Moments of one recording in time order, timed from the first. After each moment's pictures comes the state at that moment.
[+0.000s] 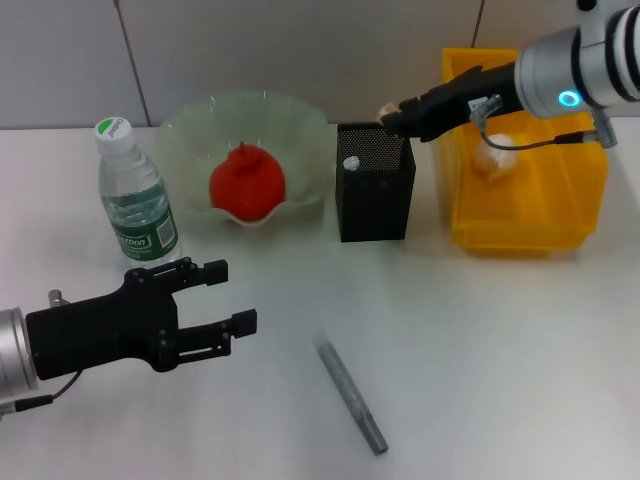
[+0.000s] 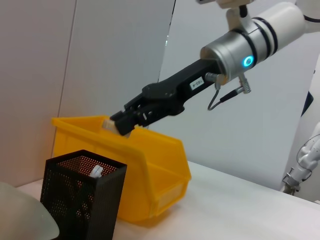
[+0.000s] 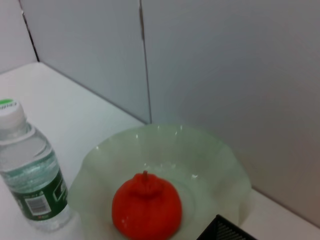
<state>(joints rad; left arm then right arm) -0.44 -2.06 0.66 0.56 1.90 1.64 -1.19 0.82 2.07 -1.14 -1.04 -2.36 -1.11 2.30</state>
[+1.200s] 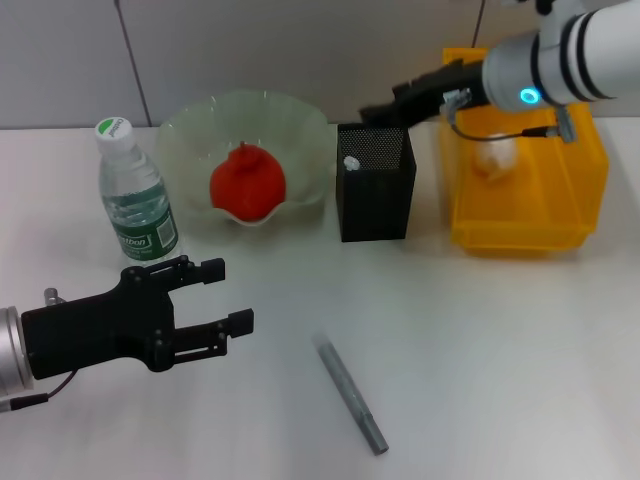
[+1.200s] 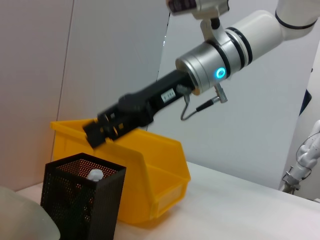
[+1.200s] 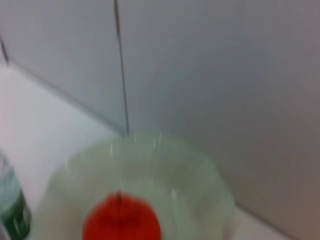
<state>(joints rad) -0.44 -2.06 0.66 0.57 1.90 1.65 -1.19 0.90 2.08 -1.15 -0.87 -2.34 -0.91 2.27</state>
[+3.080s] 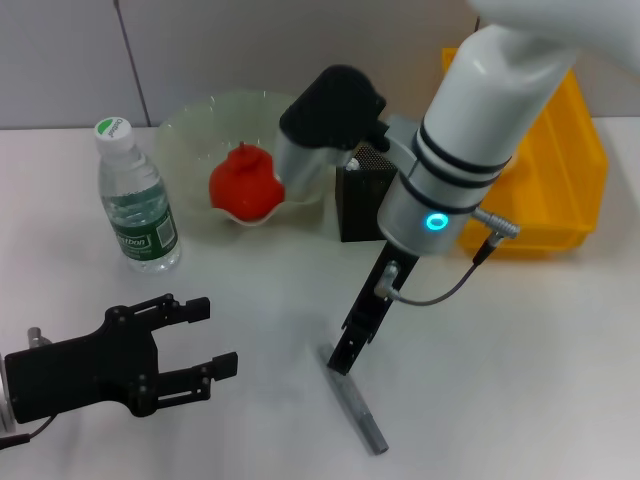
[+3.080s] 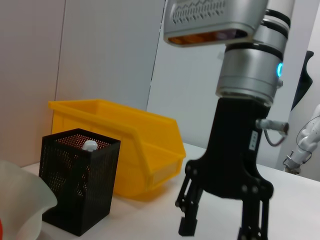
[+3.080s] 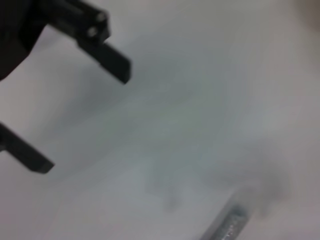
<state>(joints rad) -0.38 -2.06 0.66 0.56 1.92 1.67 -1.11 1.21 2.09 -1.56 -0.65 -2.39 -1.42 2.53</state>
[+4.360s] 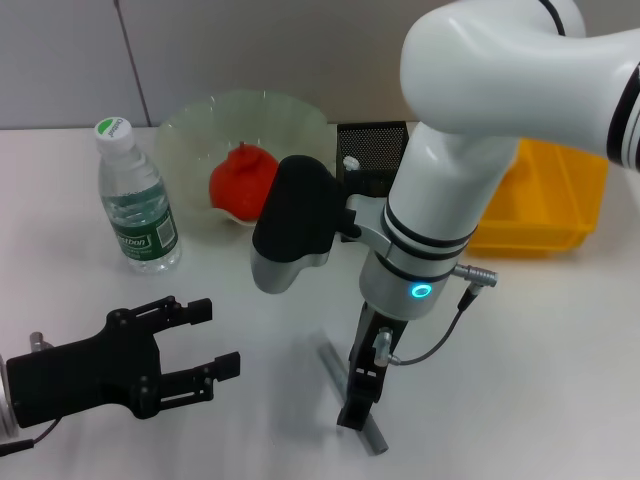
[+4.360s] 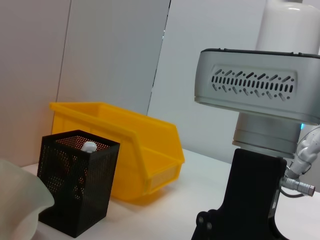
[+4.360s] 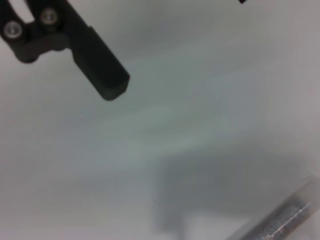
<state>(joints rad) -0.37 -2.06 0.66 0.55 1.92 1.67 -1.13 1.20 2.09 -1.94 -0.65 -2.19 -1.30 2.47</state>
